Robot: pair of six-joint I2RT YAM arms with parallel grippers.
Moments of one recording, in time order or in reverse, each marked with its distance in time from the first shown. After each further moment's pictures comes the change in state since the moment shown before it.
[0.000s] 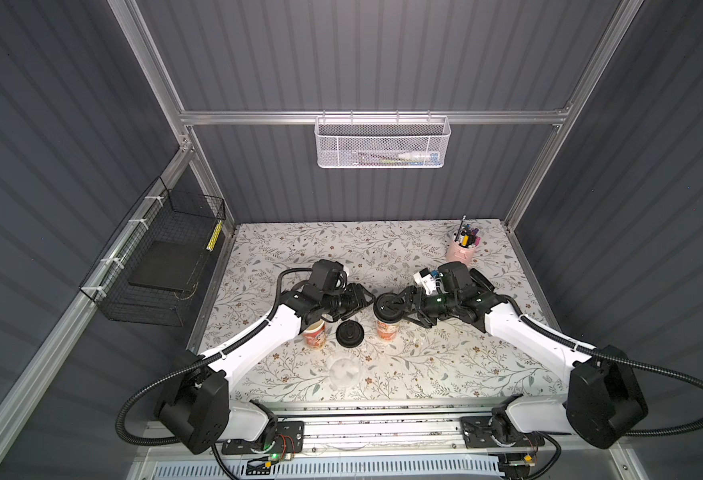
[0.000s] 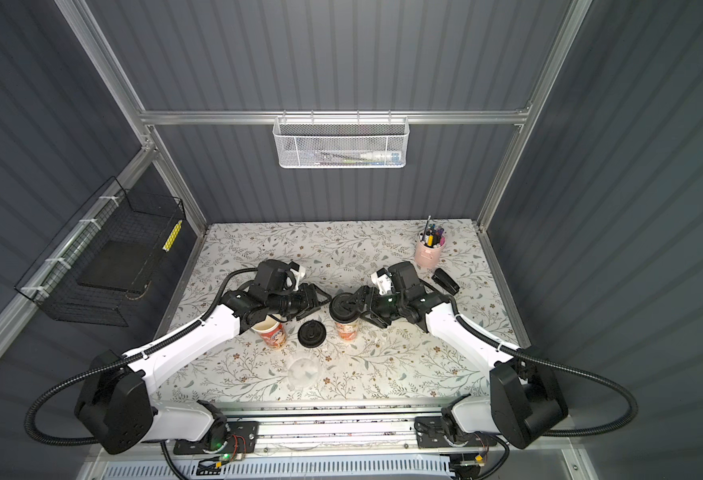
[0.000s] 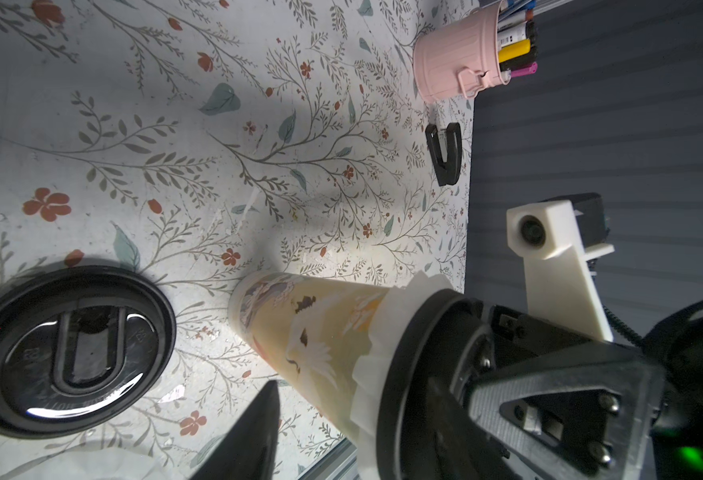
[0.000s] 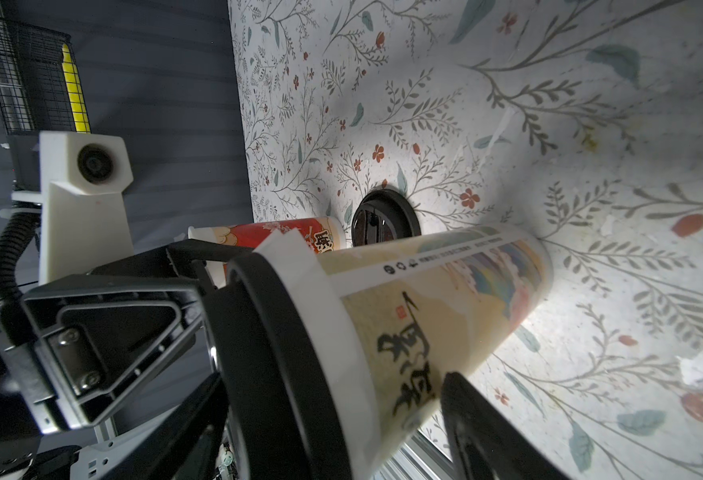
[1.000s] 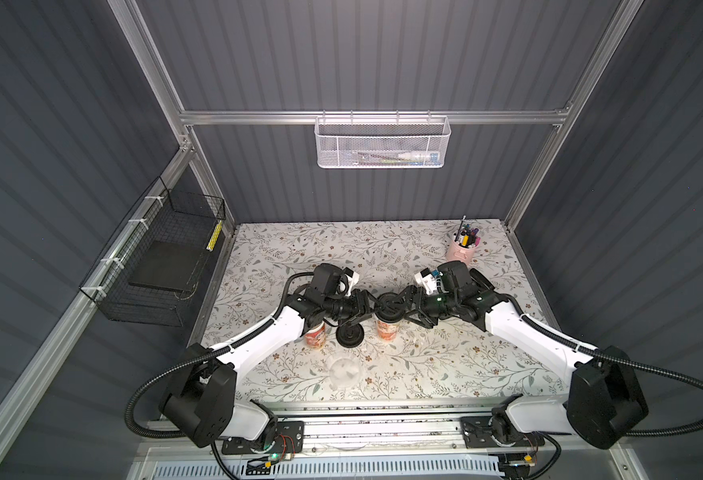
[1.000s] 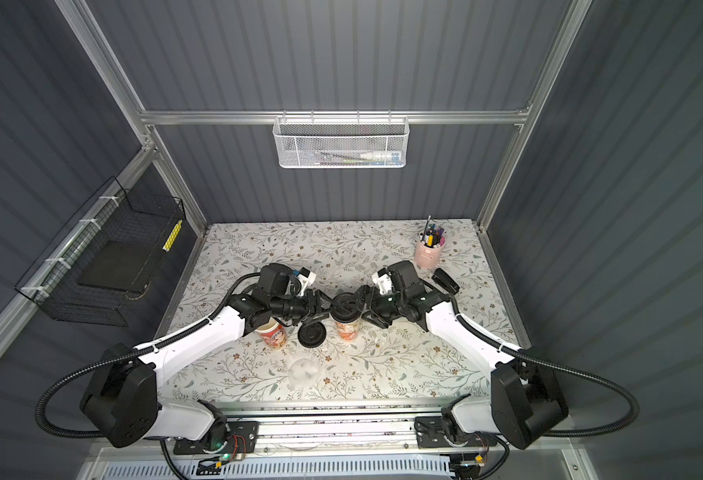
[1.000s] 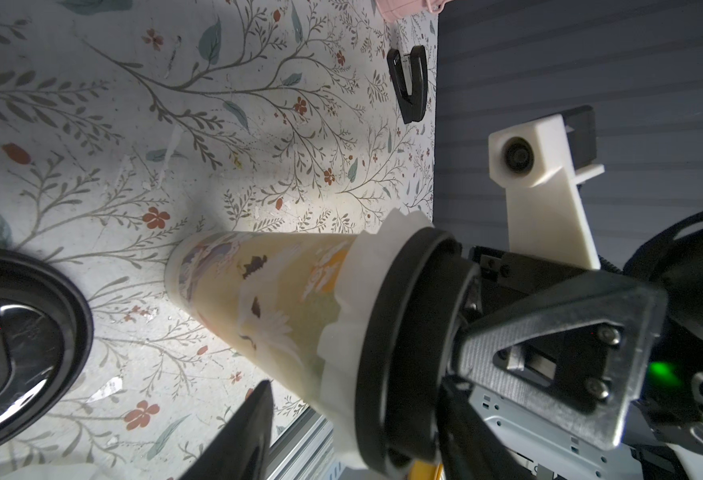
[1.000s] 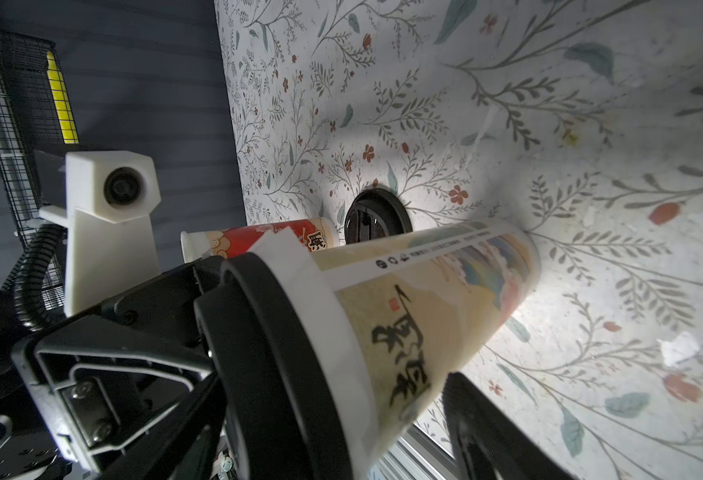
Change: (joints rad) left arm 0.003 0.031 -0.051 0.091 0.195 0.024; right arm 0.005 -0.002 0.019 -0.039 0.022 0.006
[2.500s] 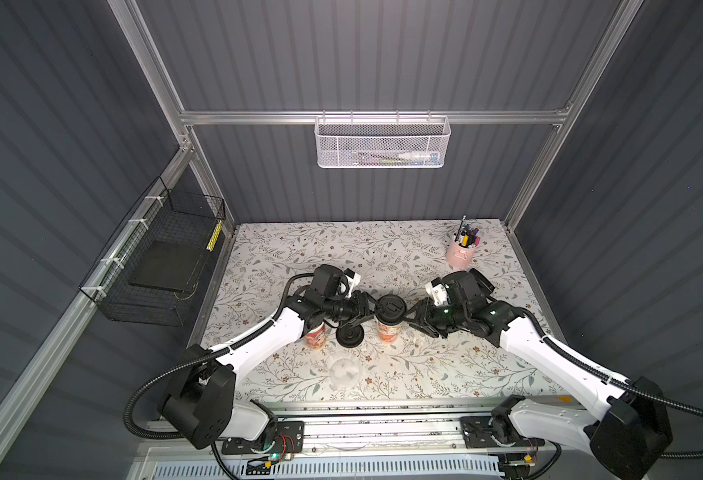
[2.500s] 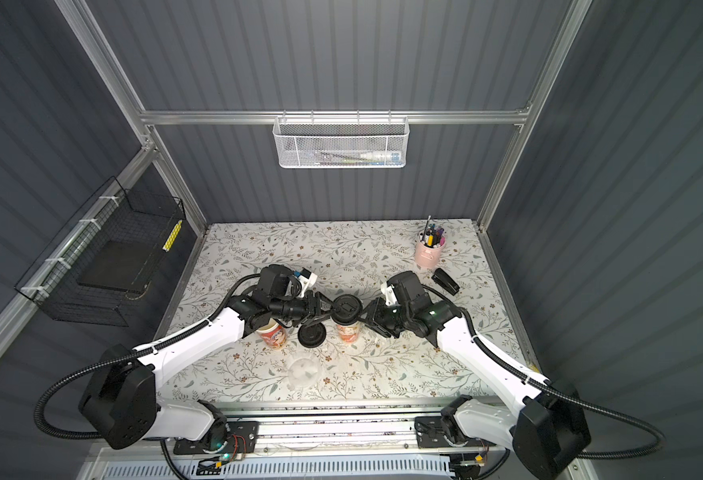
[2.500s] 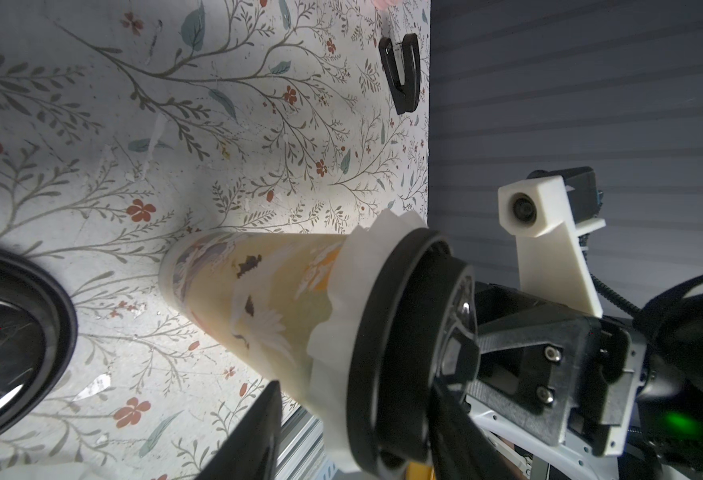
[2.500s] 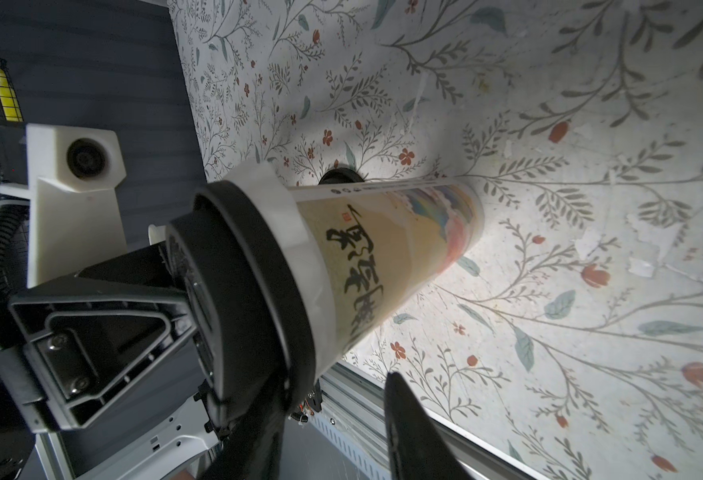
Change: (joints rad) left arm -0.005 0.005 -0.024 0.024 0.024 0.001; right arm 0.073 -0.161 -0.048 -0.169 0.185 0.081
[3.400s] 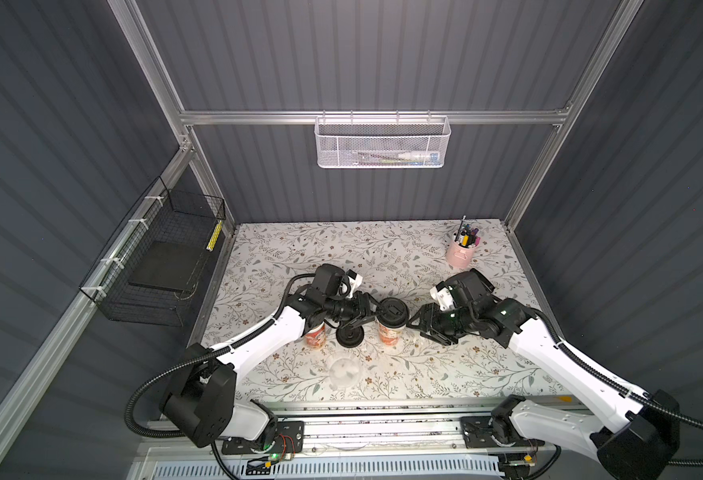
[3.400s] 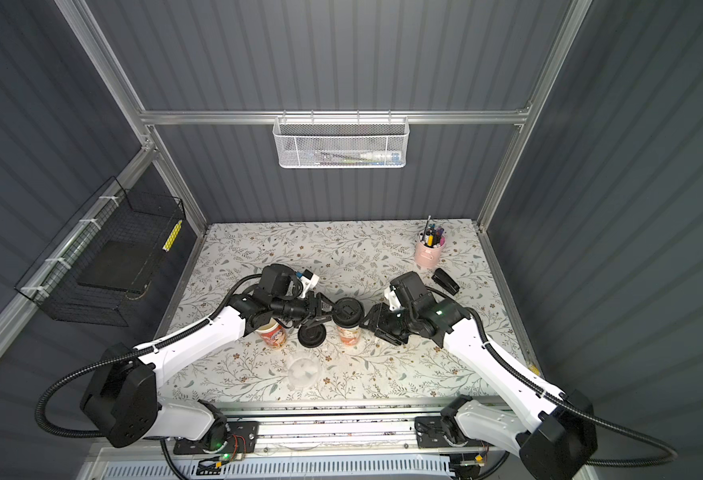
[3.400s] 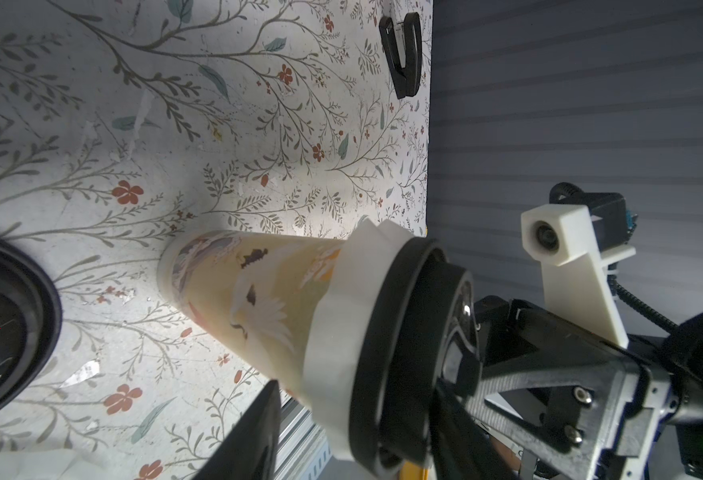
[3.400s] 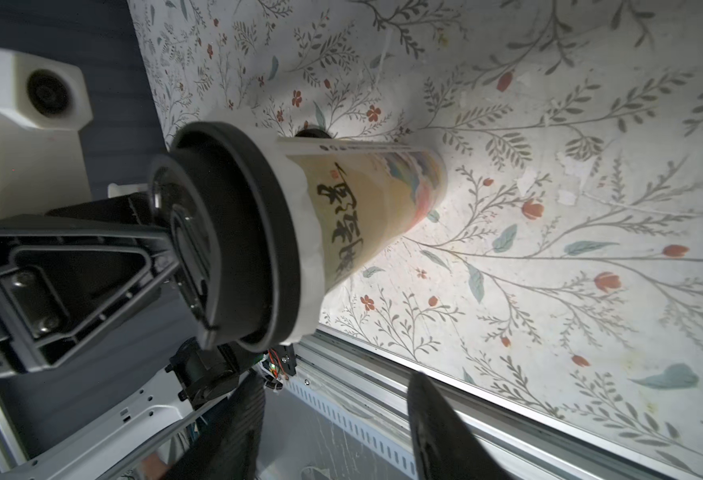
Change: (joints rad) left arm -0.002 0.003 0.025 -0.042 0.029 0.002; right arm 0.028 -0.072 0.097 -0.221 0.021 -0.041
